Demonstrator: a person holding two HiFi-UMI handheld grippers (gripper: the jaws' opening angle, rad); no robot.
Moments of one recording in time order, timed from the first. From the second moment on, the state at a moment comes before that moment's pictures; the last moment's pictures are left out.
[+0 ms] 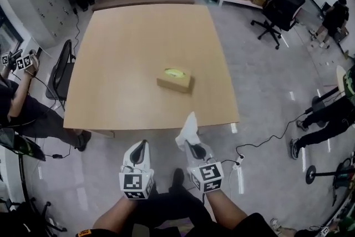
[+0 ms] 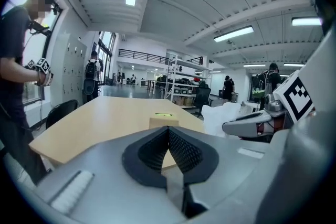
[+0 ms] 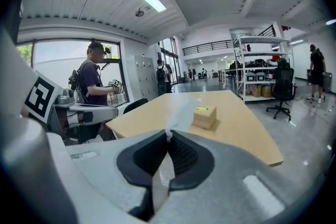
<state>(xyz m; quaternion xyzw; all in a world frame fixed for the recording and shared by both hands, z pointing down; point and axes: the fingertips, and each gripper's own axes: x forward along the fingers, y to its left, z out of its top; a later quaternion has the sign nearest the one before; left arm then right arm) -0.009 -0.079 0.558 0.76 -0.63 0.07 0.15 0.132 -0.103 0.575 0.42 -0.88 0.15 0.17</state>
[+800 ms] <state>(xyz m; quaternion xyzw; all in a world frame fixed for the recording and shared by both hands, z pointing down) -0.028 0.020 0.534 0.74 -0.66 0.08 0.11 0.116 -0.012 0.539 0.40 -0.90 0.12 0.15</state>
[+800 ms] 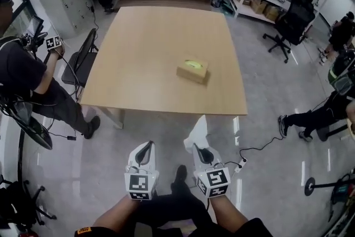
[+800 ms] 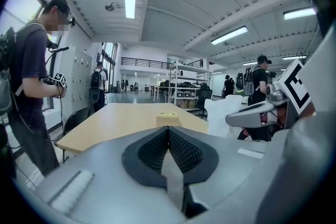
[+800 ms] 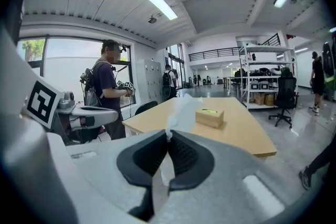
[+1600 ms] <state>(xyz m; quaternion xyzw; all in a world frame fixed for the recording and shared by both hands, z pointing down) -0.074 0.135 0.549 0.76 -0.64 0.07 0.10 0.080 0.129 0.553 0.43 -0.88 0.13 0.16</state>
